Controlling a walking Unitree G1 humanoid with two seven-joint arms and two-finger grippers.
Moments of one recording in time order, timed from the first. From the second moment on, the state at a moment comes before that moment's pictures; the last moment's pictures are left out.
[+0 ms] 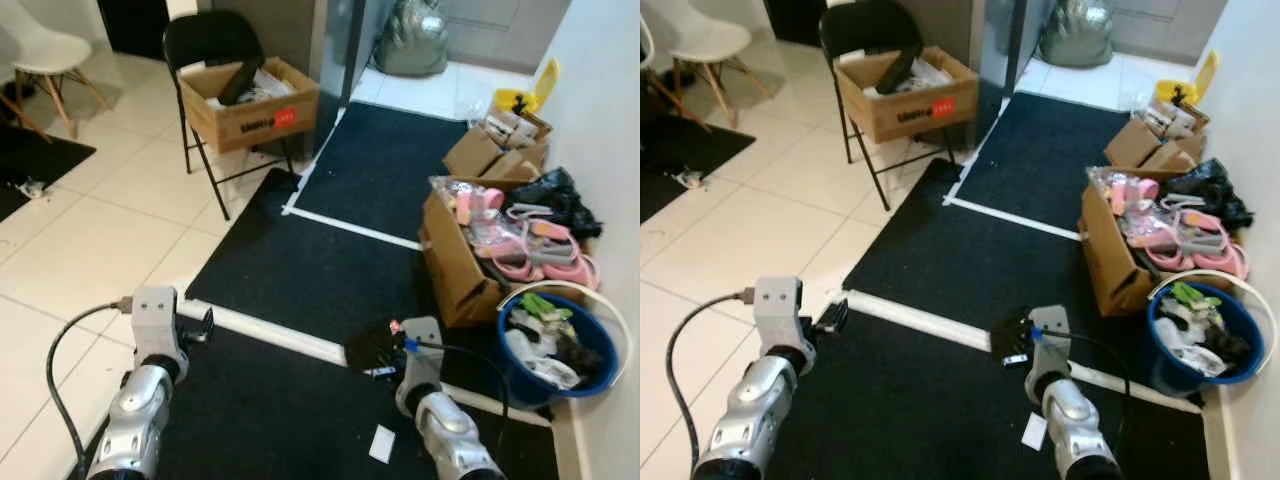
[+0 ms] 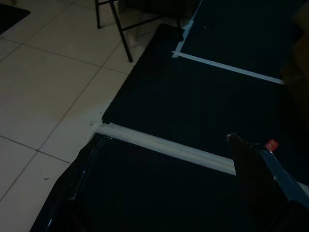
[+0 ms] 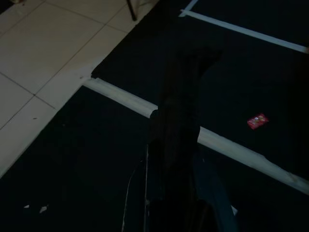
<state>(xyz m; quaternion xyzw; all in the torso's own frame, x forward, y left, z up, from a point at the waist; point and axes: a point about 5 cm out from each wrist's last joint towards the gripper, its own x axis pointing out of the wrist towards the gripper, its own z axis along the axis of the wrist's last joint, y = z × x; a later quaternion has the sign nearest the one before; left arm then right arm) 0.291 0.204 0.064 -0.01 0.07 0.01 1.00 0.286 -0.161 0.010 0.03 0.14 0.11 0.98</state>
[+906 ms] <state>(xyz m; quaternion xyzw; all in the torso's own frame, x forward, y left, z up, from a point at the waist) 0.291 0.203 0.062 -0.01 0.08 0.00 1.00 0.288 -0.171 0.010 0.04 0.15 0.08 0.98</state>
